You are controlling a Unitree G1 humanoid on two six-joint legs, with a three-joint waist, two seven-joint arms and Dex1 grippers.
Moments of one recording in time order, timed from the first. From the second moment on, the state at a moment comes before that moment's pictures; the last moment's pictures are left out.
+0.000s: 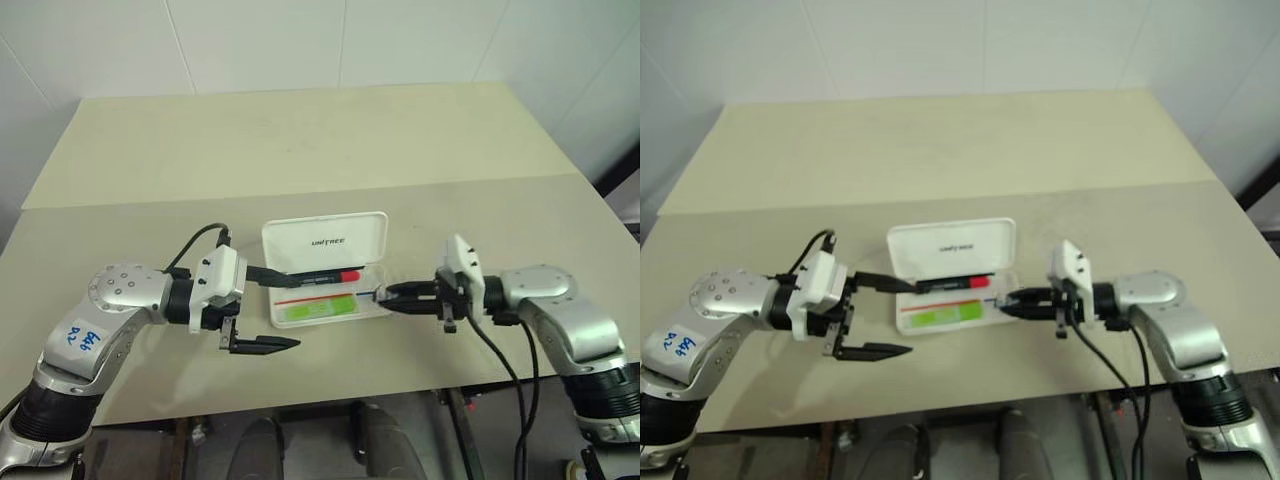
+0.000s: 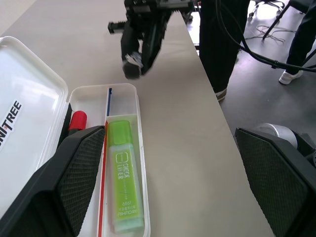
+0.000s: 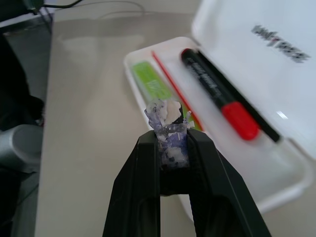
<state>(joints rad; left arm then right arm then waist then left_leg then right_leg) -0.31 0.81 -0.02 -0.42 -0.54 0.46 -1.13 -0.38 -0.70 0.10 -0.15 0.44 0.44 1.25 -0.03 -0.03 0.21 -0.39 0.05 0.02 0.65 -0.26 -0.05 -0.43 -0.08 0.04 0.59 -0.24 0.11</state>
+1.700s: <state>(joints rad) -0.30 0.82 -0.01 -0.42 -0.54 0.45 -1.12 -0.52 -0.64 0.17 -0.16 0.38 0.35 1.27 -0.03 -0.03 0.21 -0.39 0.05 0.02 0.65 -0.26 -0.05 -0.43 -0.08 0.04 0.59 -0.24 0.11</state>
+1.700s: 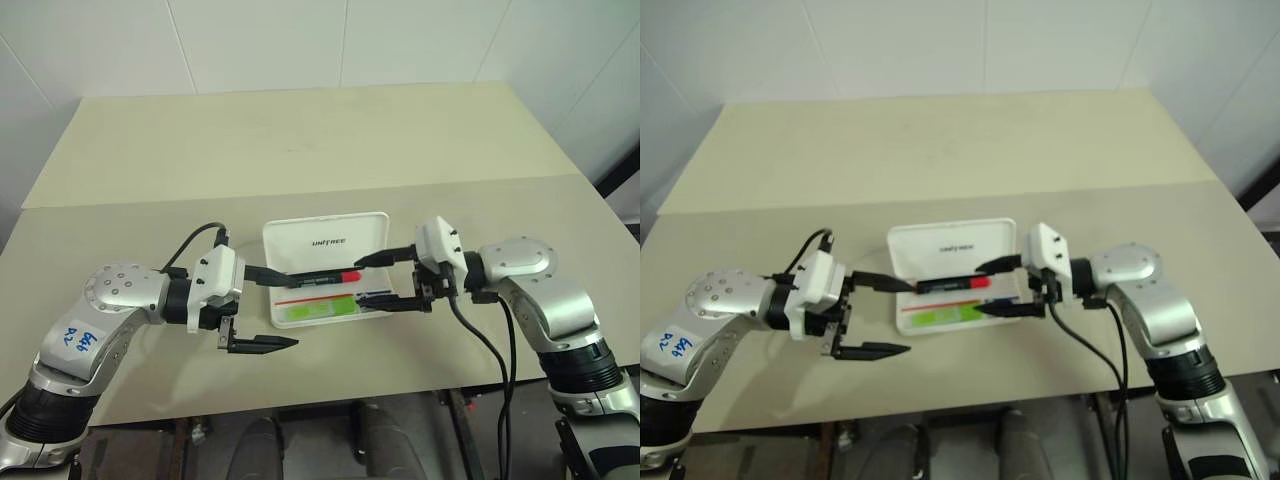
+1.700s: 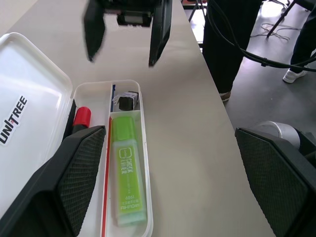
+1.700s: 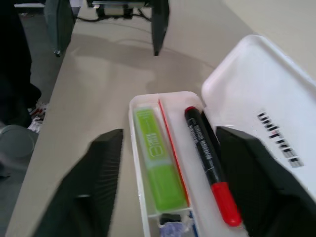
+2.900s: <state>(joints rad) -0.30 0.82 -0.01 -0.42 -0.54 0.45 -1.12 -0.57 -0.65 0.31 -0.04 0.17 0.26 1.27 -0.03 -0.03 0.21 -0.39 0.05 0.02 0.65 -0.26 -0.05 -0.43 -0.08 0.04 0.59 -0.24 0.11</state>
